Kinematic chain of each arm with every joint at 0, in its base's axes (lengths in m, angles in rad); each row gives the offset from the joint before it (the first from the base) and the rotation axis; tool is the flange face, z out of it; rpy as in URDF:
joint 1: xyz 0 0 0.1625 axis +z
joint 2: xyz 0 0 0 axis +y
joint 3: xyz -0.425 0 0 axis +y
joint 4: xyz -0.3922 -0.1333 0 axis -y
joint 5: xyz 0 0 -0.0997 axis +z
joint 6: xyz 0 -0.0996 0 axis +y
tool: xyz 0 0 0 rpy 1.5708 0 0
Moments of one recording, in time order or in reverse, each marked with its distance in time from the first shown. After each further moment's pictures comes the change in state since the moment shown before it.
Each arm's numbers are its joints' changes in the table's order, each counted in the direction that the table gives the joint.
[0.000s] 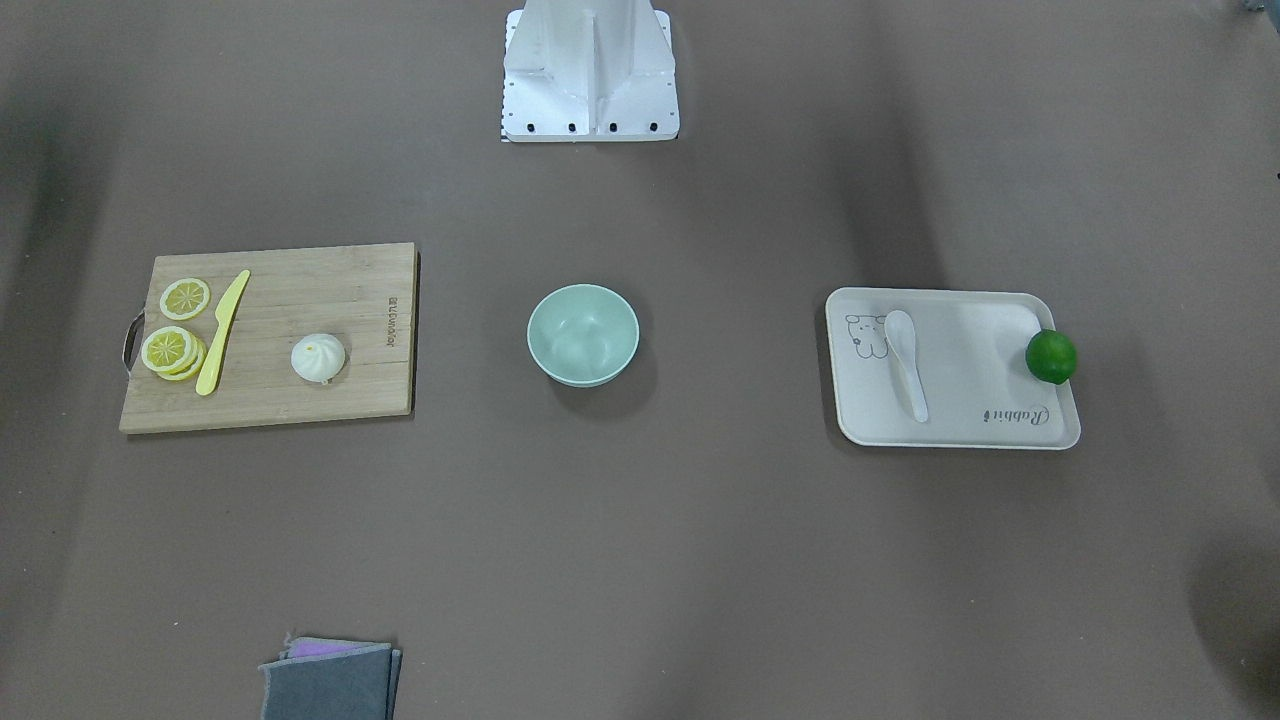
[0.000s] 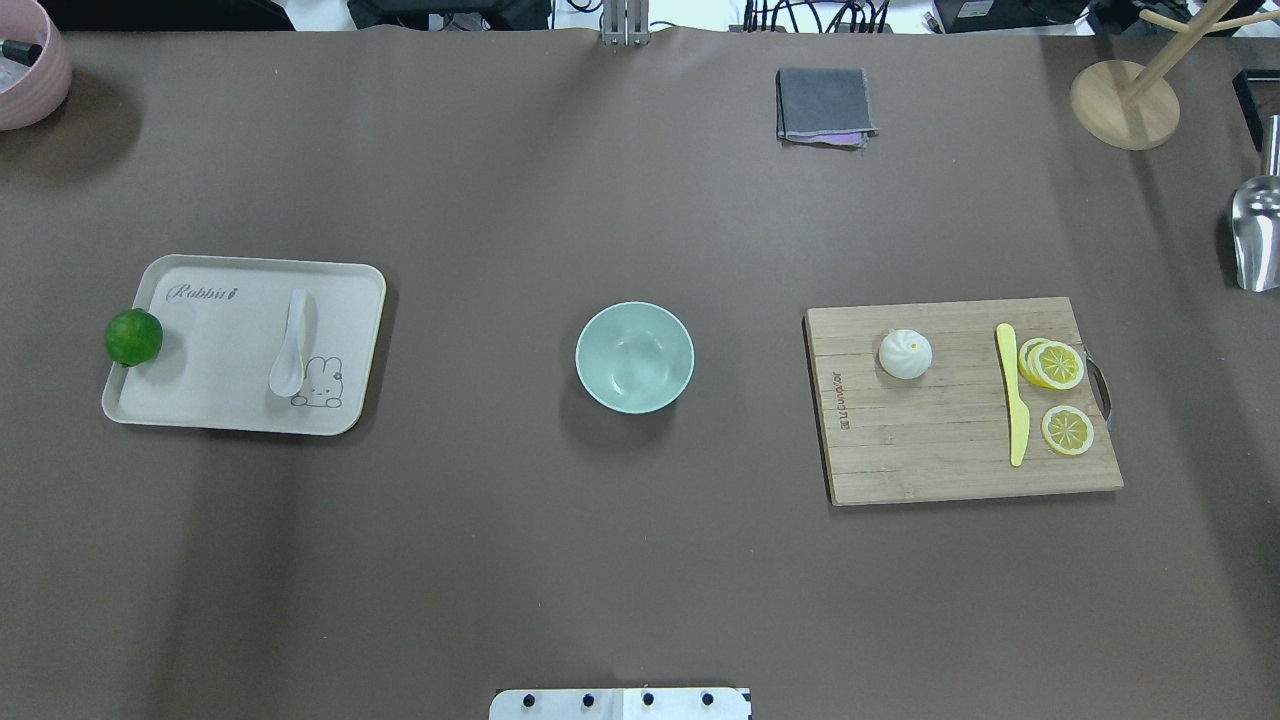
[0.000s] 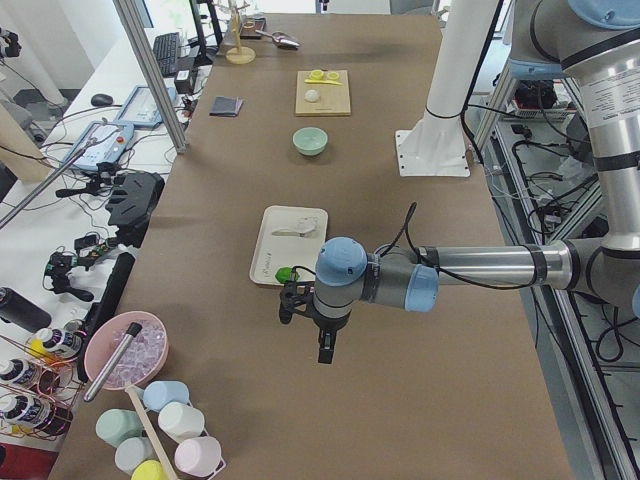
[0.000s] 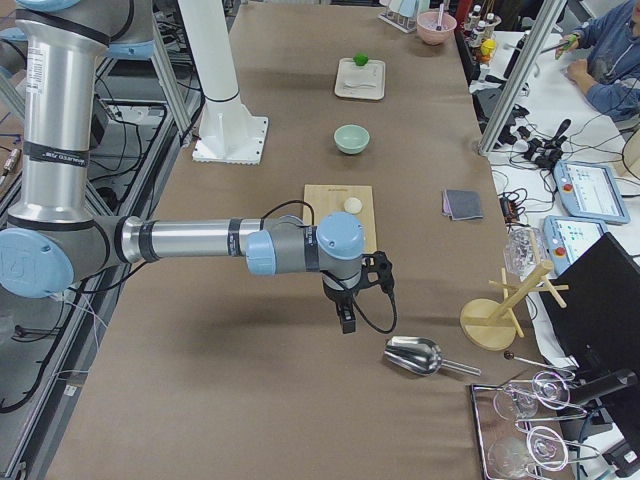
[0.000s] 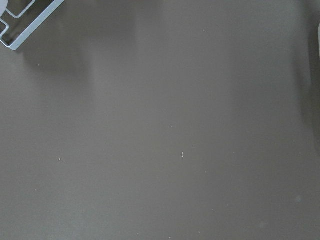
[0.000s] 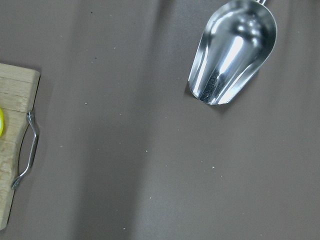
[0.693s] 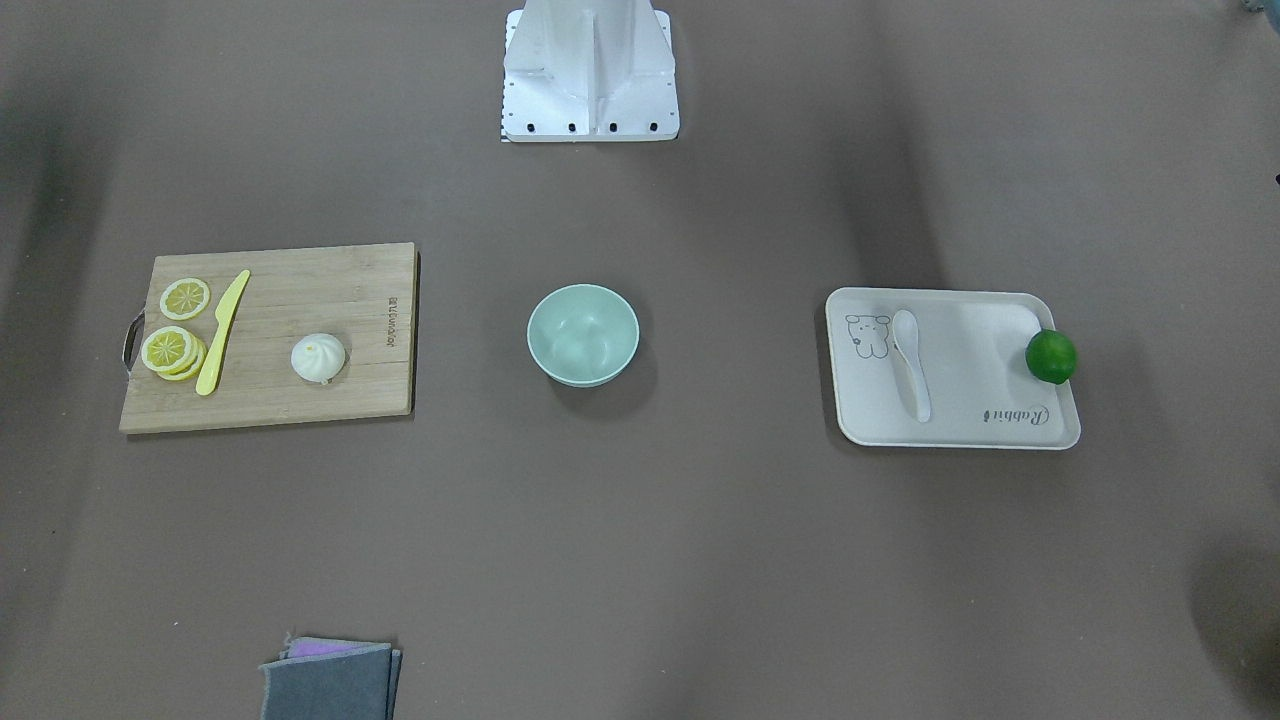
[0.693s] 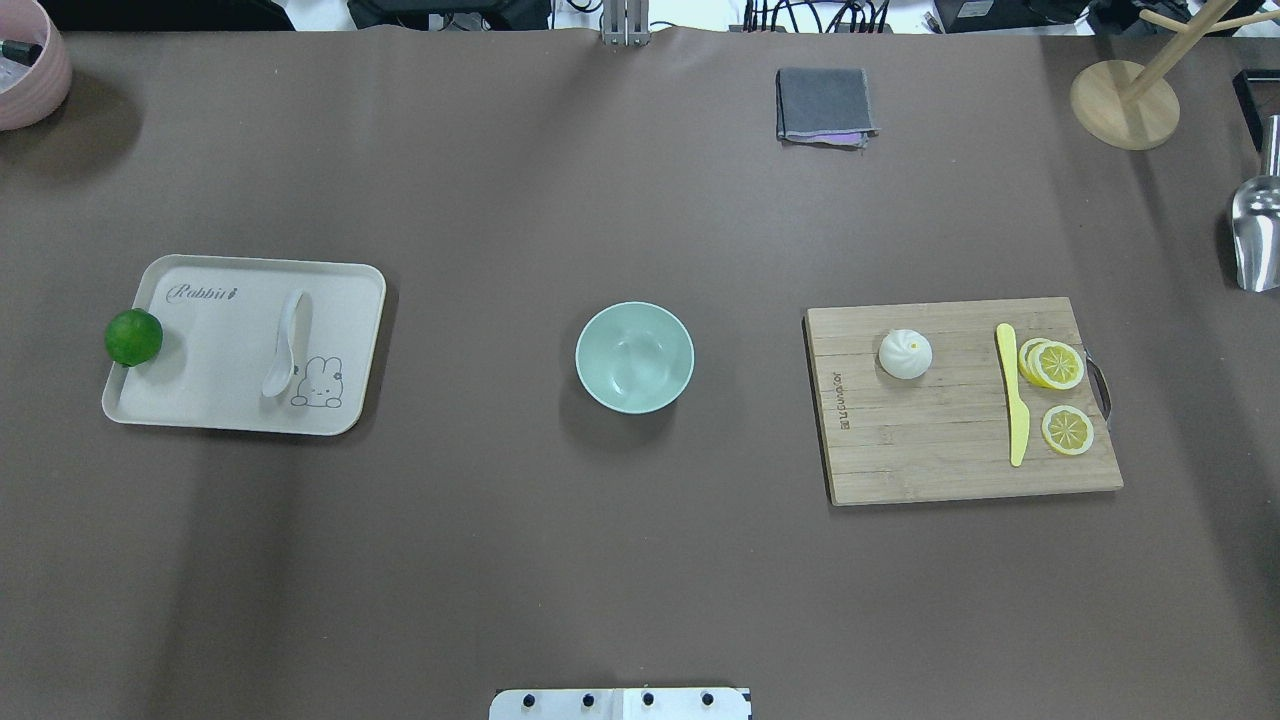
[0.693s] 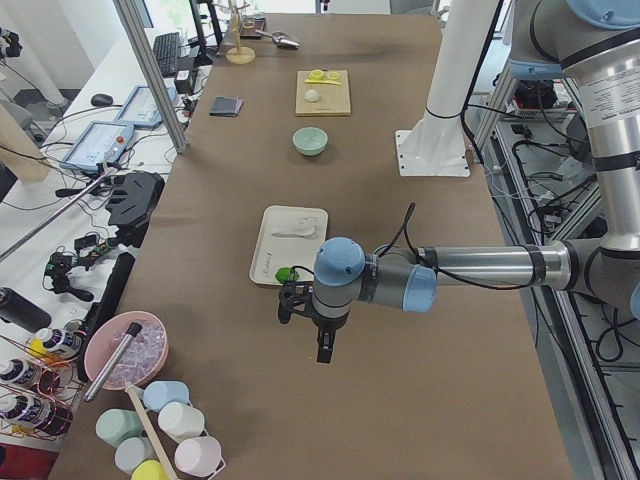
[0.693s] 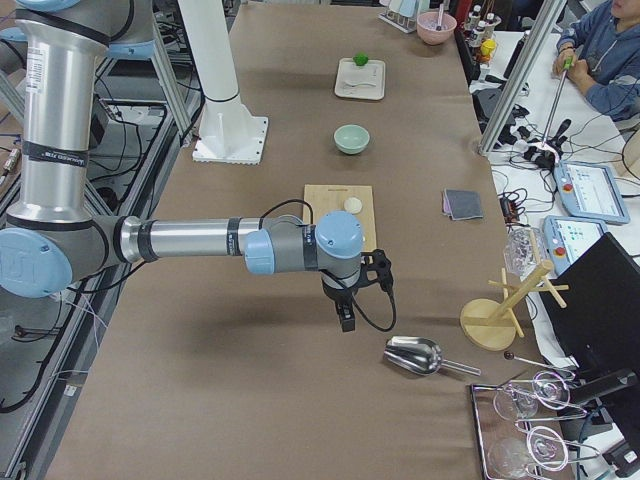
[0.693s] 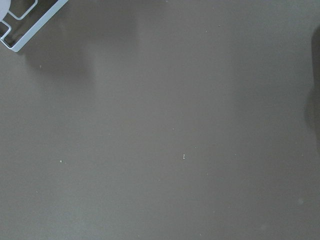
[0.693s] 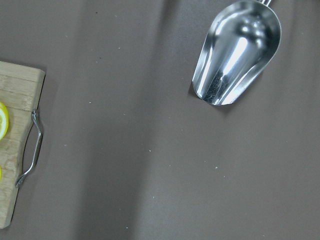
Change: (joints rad) left arm 0.006 0.009 -0.007 -0.006 0.002 0.005; right arm 0.000 0.009 -0.008 0.002 -0.007 0.008
